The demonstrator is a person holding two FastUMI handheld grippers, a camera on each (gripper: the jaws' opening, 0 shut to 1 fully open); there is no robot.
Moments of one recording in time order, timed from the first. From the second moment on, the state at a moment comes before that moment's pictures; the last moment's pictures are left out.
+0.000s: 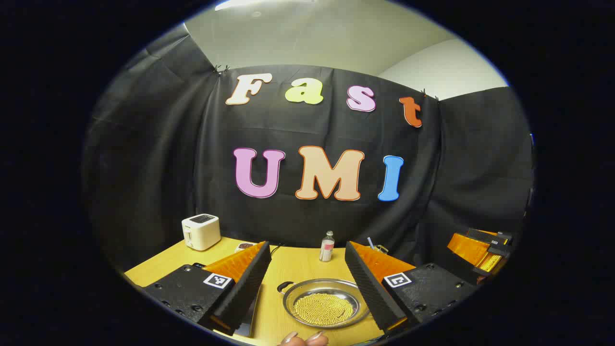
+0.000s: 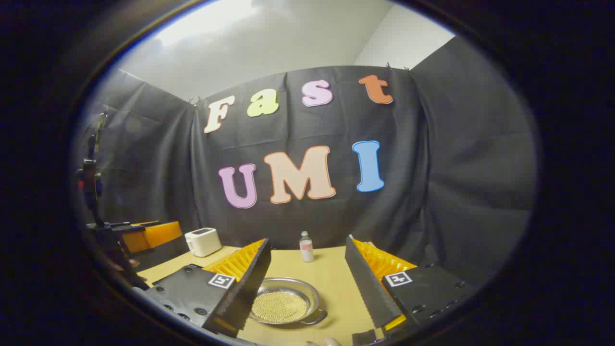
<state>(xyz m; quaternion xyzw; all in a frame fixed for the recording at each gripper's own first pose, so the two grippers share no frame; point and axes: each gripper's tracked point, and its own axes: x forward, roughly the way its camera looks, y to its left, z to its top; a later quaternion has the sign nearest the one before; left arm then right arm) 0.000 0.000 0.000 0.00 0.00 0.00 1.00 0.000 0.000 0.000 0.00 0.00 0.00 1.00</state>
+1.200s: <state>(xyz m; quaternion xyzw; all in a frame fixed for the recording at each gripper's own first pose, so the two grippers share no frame) -0.008 -0.002 -0.011 0.01 0.02 -0.01 1.00 -0.007 -0.001 -0.018 0.00 0.03 0.00 1.00</state>
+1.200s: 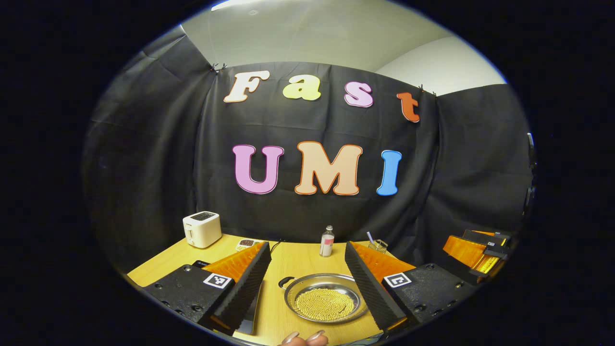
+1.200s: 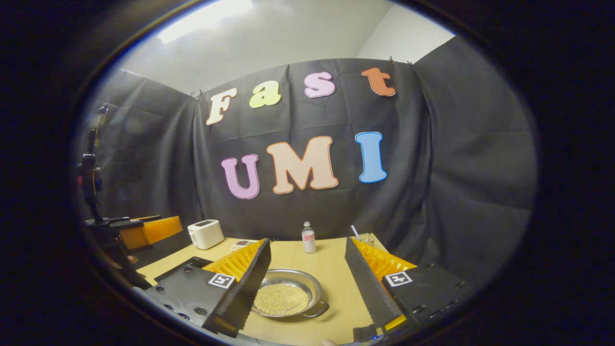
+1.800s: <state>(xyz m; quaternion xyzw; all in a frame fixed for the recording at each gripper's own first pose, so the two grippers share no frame) -0.007 0.001 -0.015 0.00 0.02 0.00 1.00 -0.005 0.004 -0.030 -0.01 0.04 0.01 1.00</state>
